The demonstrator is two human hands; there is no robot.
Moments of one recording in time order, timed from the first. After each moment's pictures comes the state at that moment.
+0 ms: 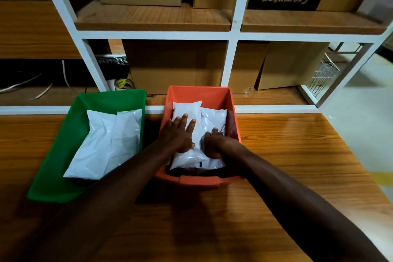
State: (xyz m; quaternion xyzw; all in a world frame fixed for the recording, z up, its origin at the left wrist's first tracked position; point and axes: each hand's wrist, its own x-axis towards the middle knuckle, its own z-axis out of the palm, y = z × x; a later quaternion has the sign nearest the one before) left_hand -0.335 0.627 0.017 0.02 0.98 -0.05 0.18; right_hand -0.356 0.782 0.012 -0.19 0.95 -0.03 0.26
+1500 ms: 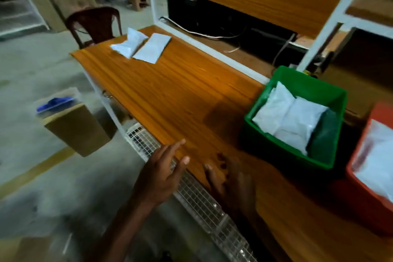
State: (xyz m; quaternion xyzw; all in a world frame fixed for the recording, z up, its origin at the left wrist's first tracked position) left_hand 0.159 0.427 0.002 -0.34 0.84 0.35 -0.23; right_hand 0.005 0.556 -0.006 -0.44 0.81 -0.38 0.07
